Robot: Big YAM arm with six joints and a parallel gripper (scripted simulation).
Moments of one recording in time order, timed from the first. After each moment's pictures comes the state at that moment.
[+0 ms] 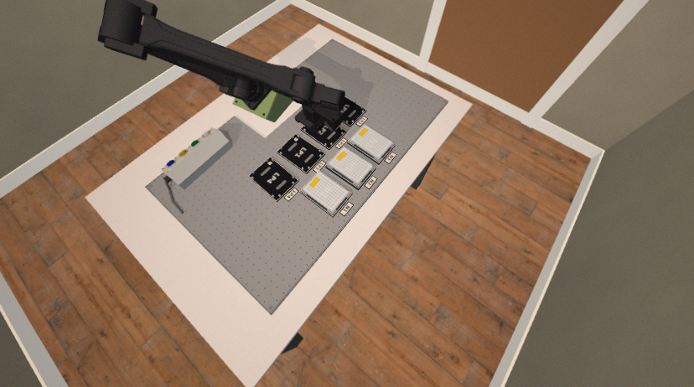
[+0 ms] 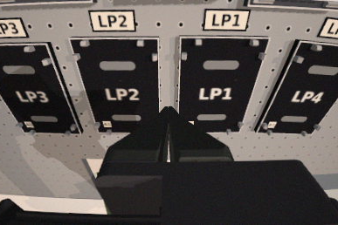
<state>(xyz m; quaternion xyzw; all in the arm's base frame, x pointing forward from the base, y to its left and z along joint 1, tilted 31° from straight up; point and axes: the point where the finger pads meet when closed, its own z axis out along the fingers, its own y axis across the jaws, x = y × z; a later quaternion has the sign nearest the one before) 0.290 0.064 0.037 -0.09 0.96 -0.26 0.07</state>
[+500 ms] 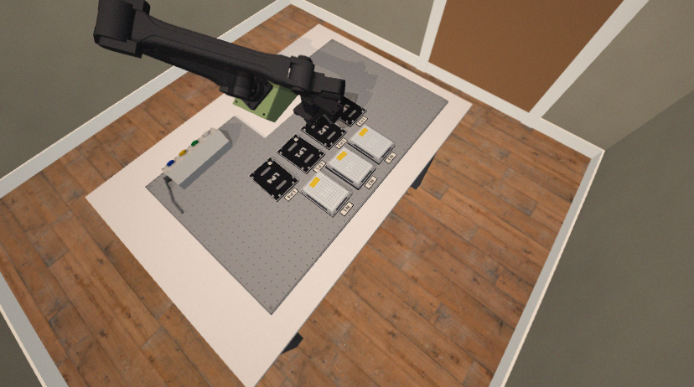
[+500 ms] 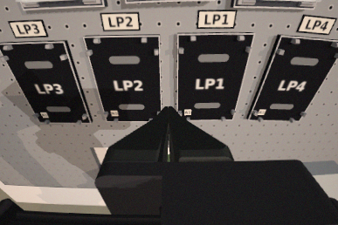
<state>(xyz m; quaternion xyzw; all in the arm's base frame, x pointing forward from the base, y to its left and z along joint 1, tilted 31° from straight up) 0.286 0.082 0.068 -0.08 0.96 -0.26 0.07</state>
